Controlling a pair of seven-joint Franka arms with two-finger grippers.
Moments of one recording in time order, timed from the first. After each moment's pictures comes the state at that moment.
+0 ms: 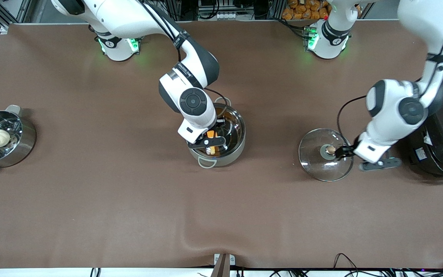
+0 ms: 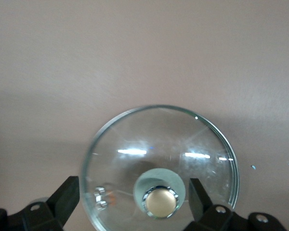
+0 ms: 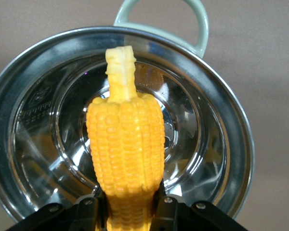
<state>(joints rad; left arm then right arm) 0.08 0.28 -0.17 -1.99 0.09 2.35 -0.27 0.62 0.66 0.11 -1.39 0.10 1.92 0.56</state>
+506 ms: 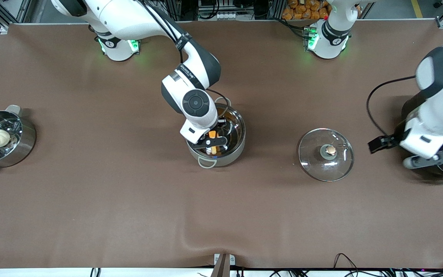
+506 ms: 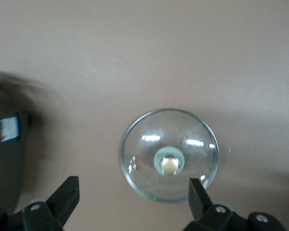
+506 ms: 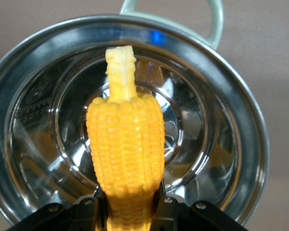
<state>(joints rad) 0.08 0.22 -0.17 -1.60 0.09 1.82 -0.27 0.63 0.67 0.11 -1.39 0.10 1.93 0.56</state>
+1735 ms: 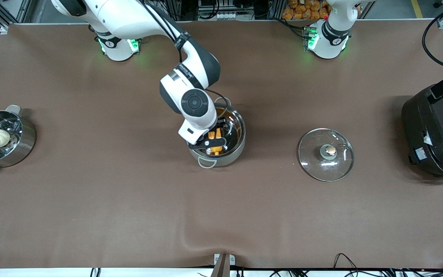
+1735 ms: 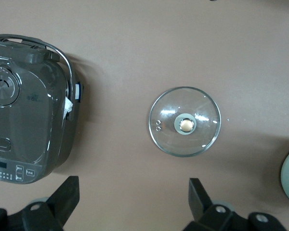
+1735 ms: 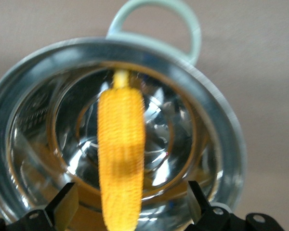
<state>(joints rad) 0.16 0.00 -0.12 -1.47 0.03 1.51 -0.18 0.61 0.66 0.09 -1.36 0.10 1.89 0.56</state>
